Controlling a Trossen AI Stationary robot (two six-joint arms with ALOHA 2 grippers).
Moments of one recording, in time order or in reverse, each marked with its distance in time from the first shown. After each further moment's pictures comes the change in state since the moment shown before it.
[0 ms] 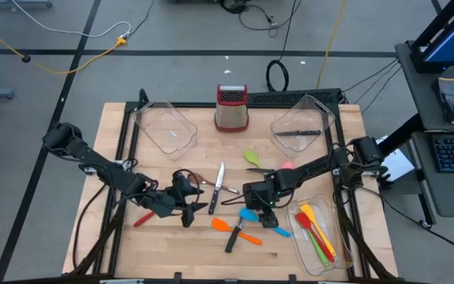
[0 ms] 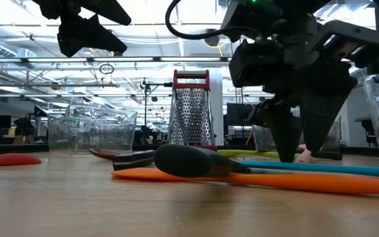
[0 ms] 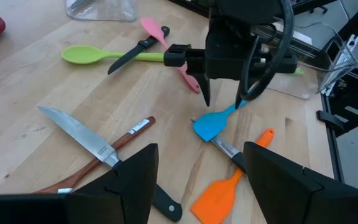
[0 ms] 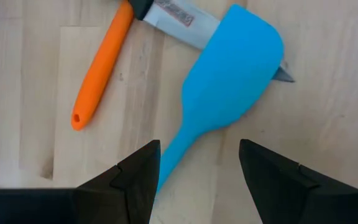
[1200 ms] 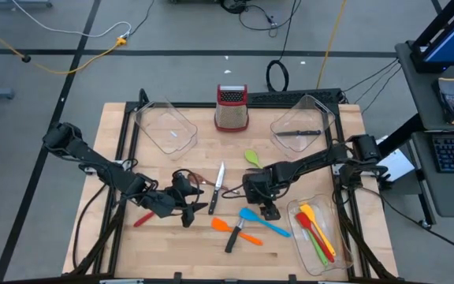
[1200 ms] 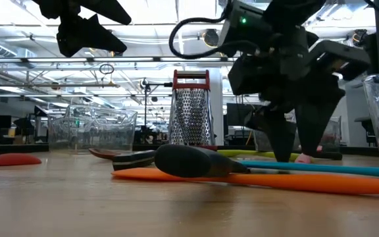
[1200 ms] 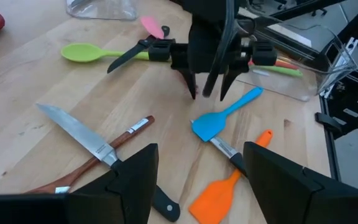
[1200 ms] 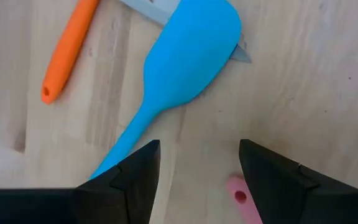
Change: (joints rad) left arm -0.001 0.000 0.000 0.001 0.000 -0.017; right arm -0.089 0.004 -0.001 -0.068 -0.033 -0.156
